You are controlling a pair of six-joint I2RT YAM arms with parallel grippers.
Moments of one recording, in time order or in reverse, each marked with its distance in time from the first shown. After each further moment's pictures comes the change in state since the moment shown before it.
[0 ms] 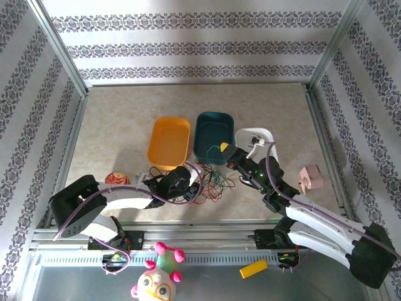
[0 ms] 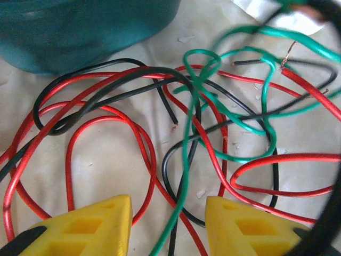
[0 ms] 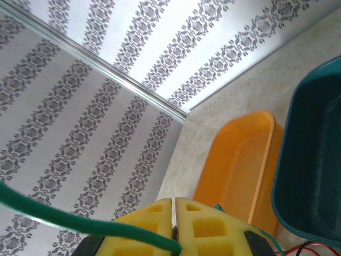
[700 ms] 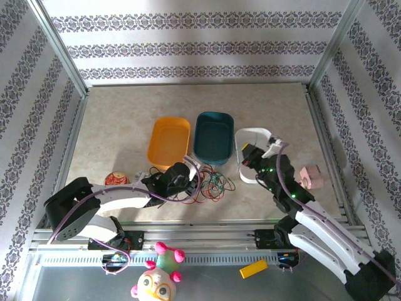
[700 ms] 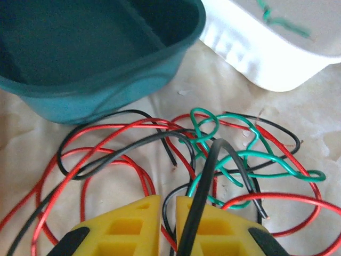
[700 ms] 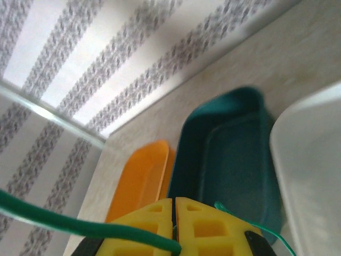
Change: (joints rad) left arm 0.006 -0.053 0.029 0.018 -0.045 -0.010; right arm -0.220 -0.168 0.072 -0.432 0.080 -0.129
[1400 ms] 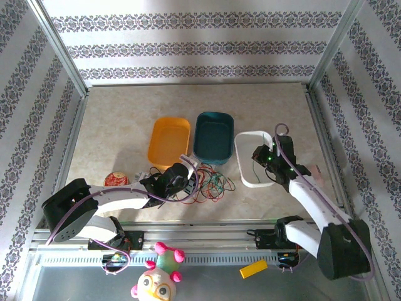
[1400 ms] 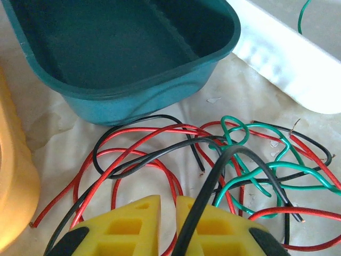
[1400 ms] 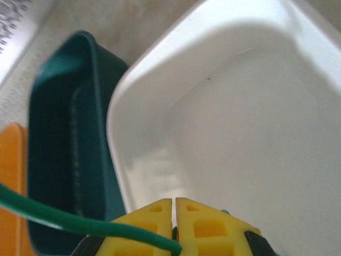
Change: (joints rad) left arm 0.000 -0.015 -0.015 0.000 -0.086 -0.013; right arm -0.343 0.414 0.087 -0.209 -0.281 -0.062
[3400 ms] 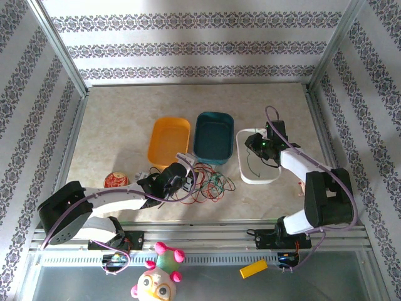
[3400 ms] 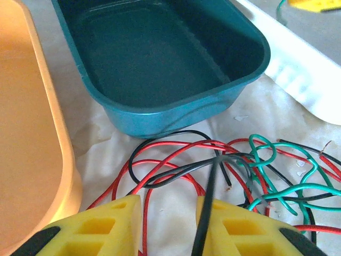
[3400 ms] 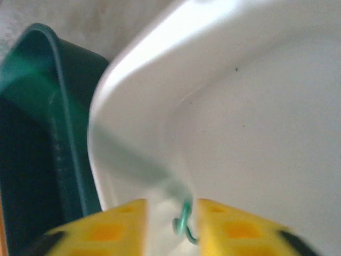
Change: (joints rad) left arm 0.000 -0.045 -0.005 -0.016 -0.106 0.001; right arm -0.057 0.397 0.215 0.043 -0.138 -0.020
